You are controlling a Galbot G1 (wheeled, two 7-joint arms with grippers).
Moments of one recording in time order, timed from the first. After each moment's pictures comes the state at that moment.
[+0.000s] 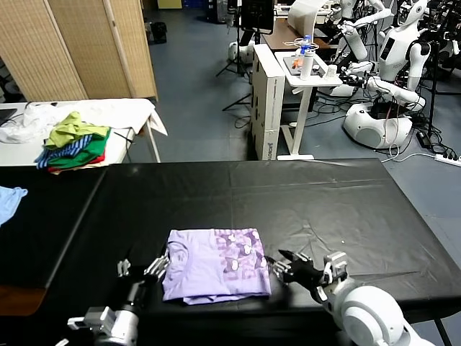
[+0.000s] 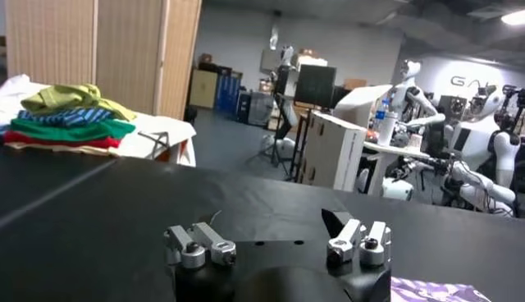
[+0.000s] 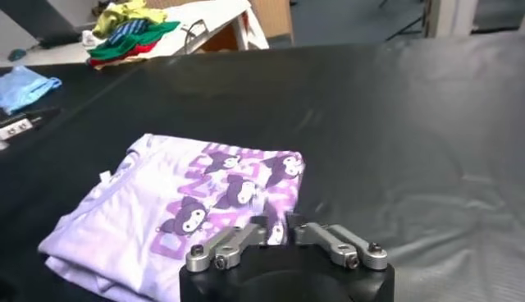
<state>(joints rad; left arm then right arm) 1.72 -1.47 -0.56 -2.21 -0.28 0.12 -0.03 -1.34 0.92 0.33 2.23 0.81 -0.74 0.15</state>
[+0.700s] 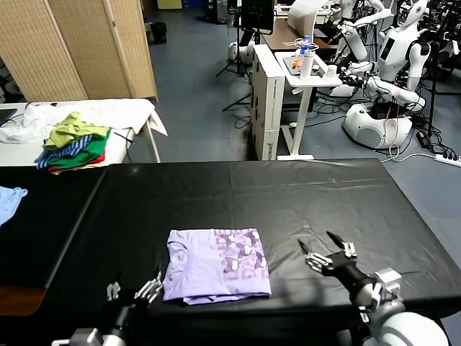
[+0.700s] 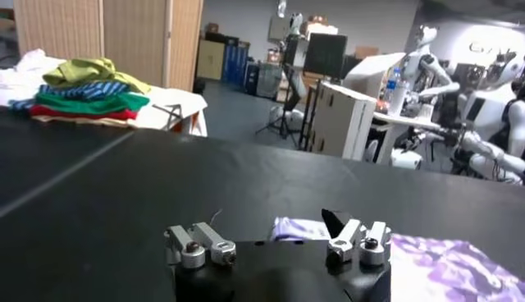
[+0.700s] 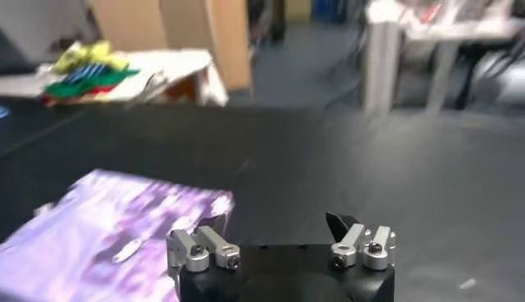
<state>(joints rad) 1.89 -1.40 -0.58 -2.30 -0.32 0.18 -0.09 -1.65 0.93 0.61 2.28 0.62 -0.35 0.09</state>
